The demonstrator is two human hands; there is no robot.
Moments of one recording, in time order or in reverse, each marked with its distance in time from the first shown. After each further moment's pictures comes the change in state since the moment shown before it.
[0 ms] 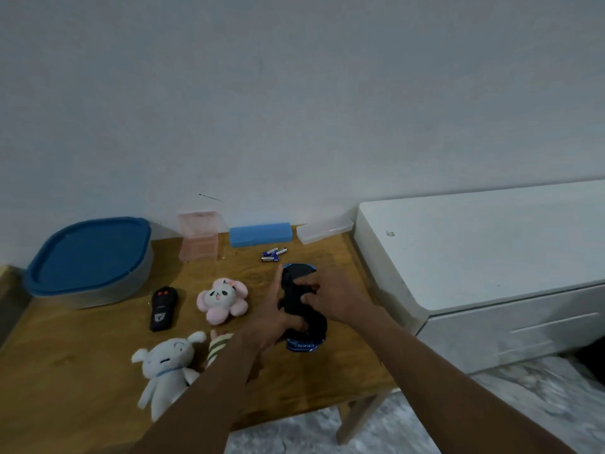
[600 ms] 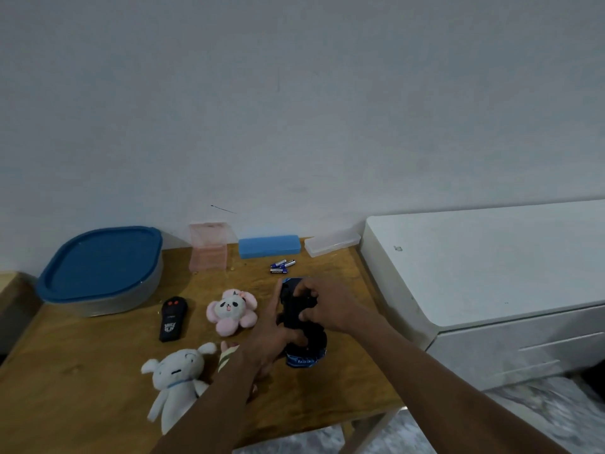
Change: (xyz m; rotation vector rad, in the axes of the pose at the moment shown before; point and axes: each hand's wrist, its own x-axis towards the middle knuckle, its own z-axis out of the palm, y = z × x) left_hand -0.009 -0.006 -0.022 0.001 0.061 0.022; right_hand 0.009 -0.027 0.004 0.048 0.022 -0.041
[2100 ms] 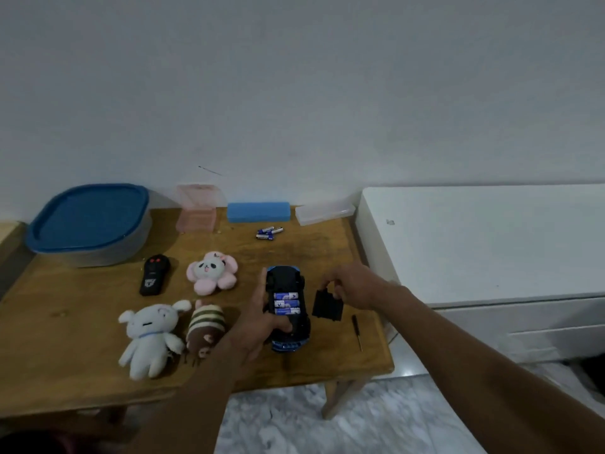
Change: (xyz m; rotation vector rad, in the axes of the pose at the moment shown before) left_hand -0.008 -0.029 0.054 -0.035 0.169 -0.076; right_hand -0.012 0.114 -0.030 -0.162 -0.255 -0.085
